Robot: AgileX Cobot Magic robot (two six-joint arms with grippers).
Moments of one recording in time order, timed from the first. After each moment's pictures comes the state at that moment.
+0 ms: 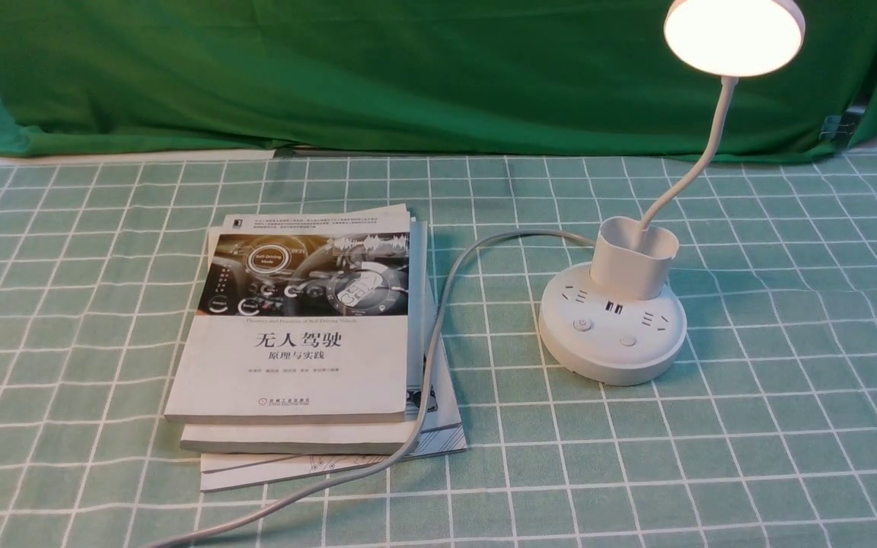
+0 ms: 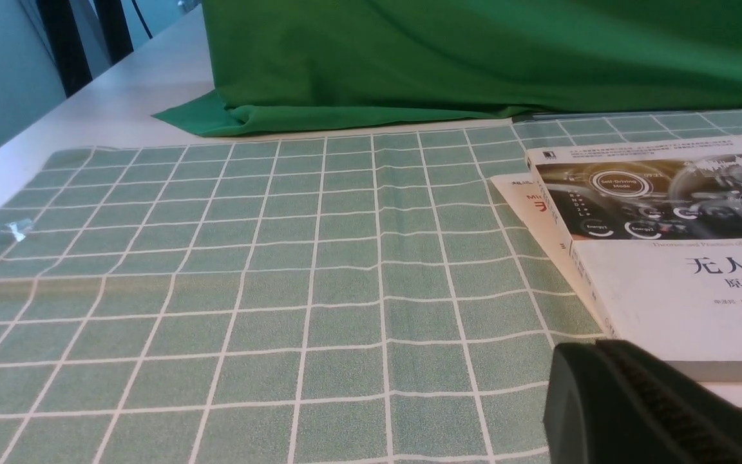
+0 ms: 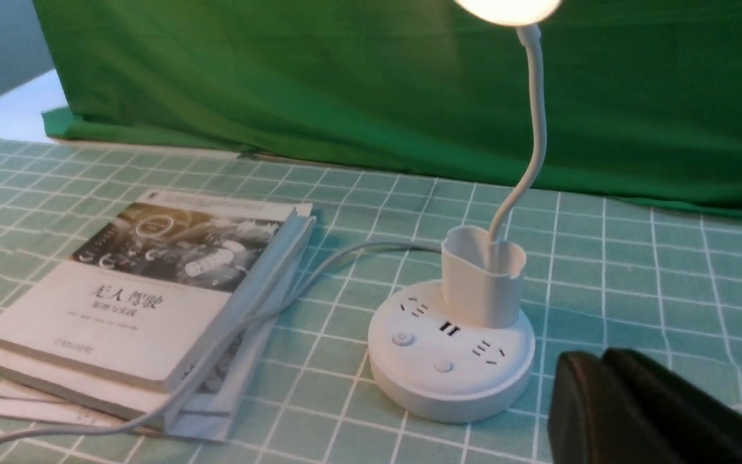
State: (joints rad) right arm 0.41 0.29 -0.46 0.03 0.40 0.06; left arm 0.02 0.00 0.01 -0.01 0.21 0.06
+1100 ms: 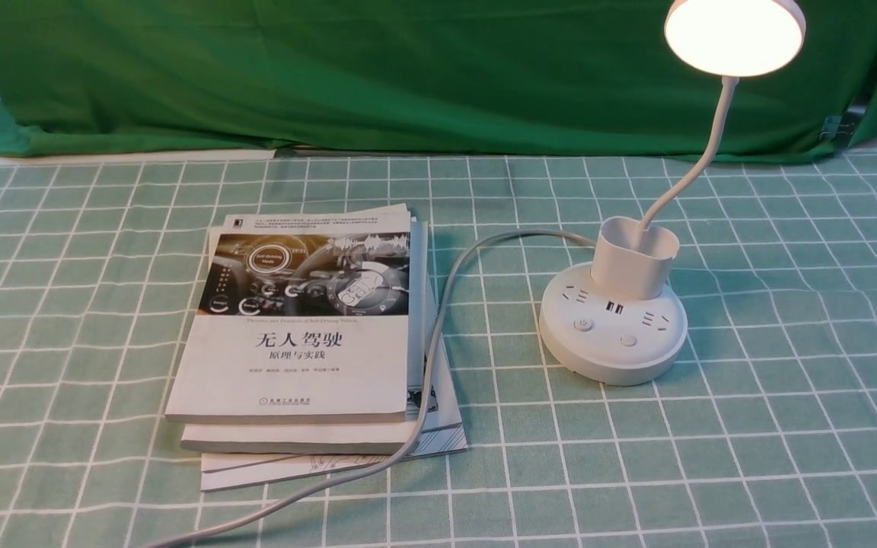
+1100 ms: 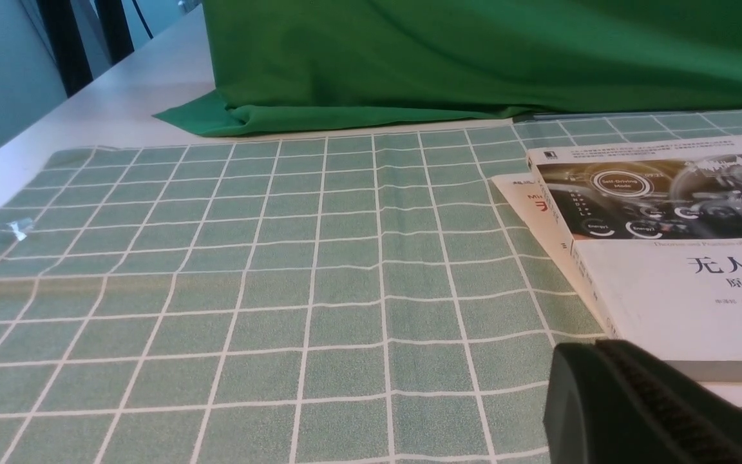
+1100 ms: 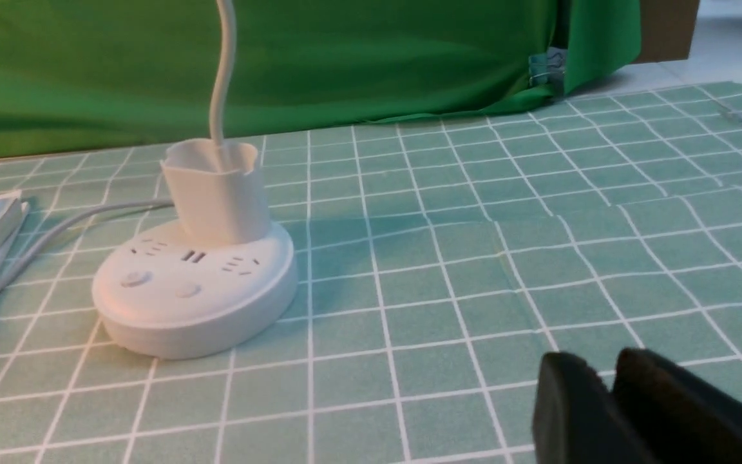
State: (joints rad) right arm 0.04 0.00 0.01 -0.04 0.21 0.16; left arm 0.02 0.00 0.01 -0.01 0.21 0.06
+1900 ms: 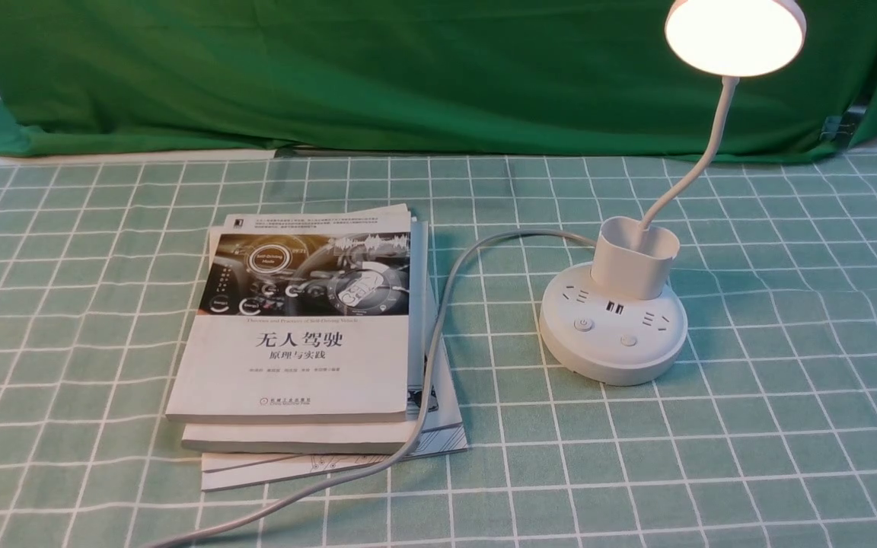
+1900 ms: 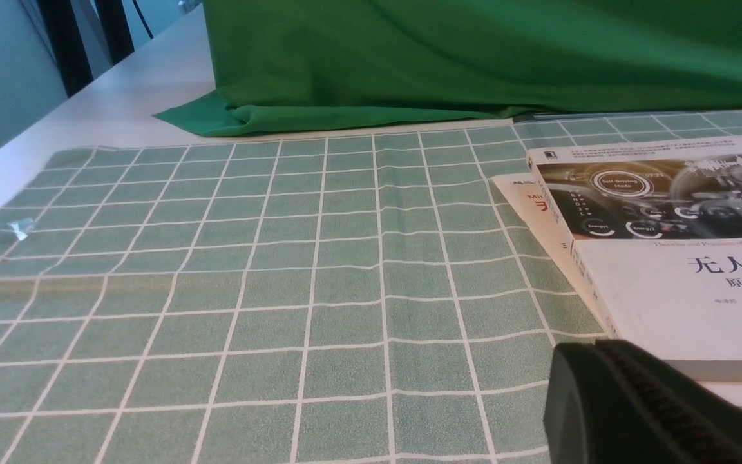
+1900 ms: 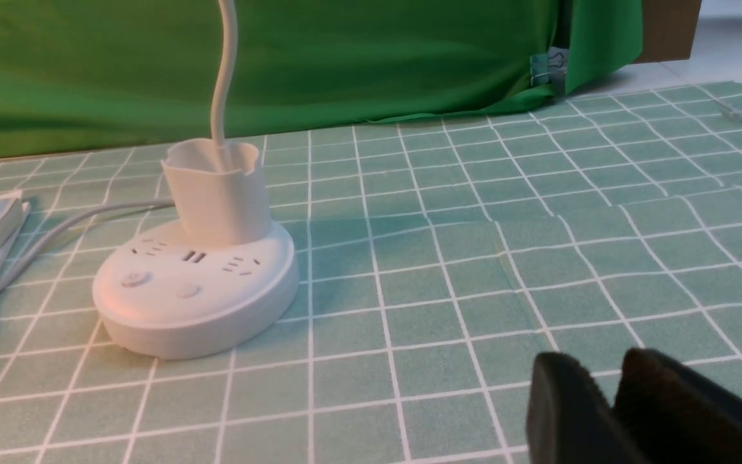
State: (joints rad) right arm 0.04 0.00 0.01 -0.04 0.21 0.16; left arm 0.02 0.00 0.01 -0.01 0.21 0.06
